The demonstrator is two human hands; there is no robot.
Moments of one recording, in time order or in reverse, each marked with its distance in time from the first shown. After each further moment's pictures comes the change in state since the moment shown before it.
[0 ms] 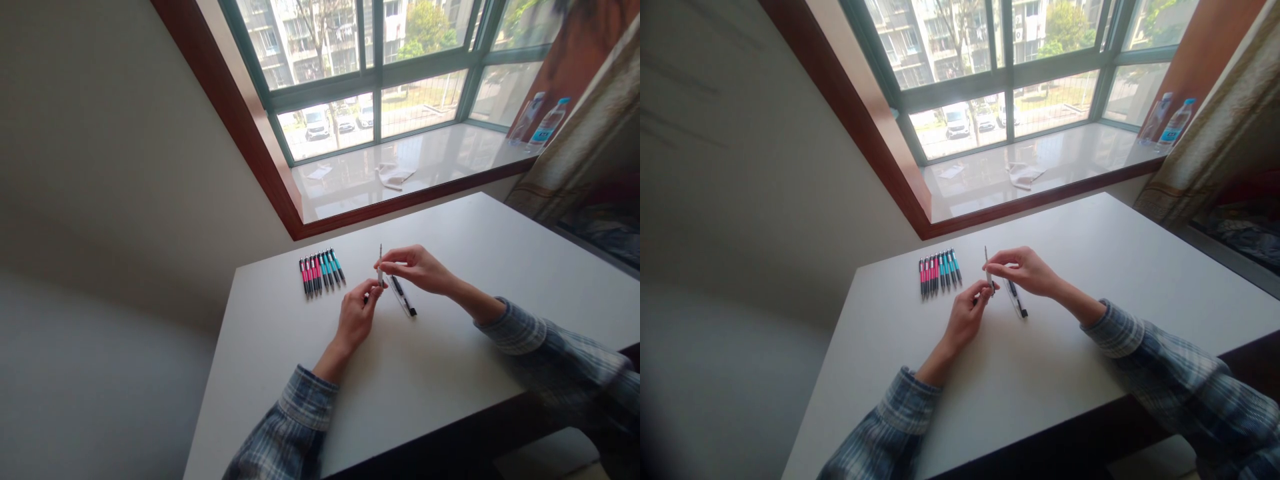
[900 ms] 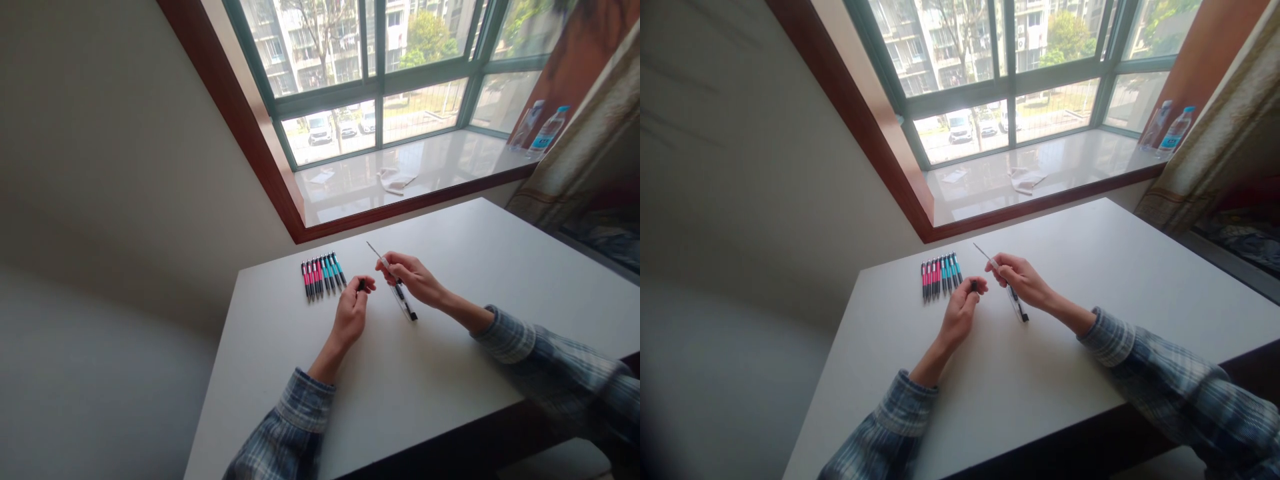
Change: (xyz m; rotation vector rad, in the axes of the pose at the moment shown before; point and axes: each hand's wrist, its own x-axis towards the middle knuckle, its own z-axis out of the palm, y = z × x) left_hand 0.008 -0.004 -0.008 -0.254 0.075 -0.037; right_hand -0.002 0.015 0.015 0.055 0.076 -0.045
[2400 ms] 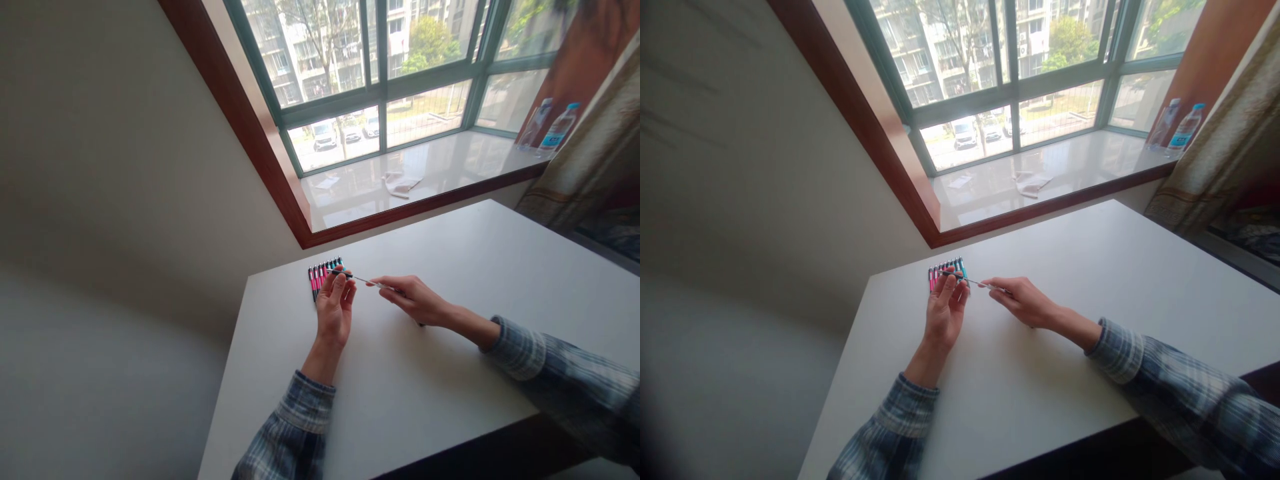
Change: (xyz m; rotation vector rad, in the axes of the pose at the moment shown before) left_hand 0.010 0.006 -0.024 -0.869 0.424 -0.200; right_hand -0.012 0.004 0.014 -0.318 -0.154 -0.021
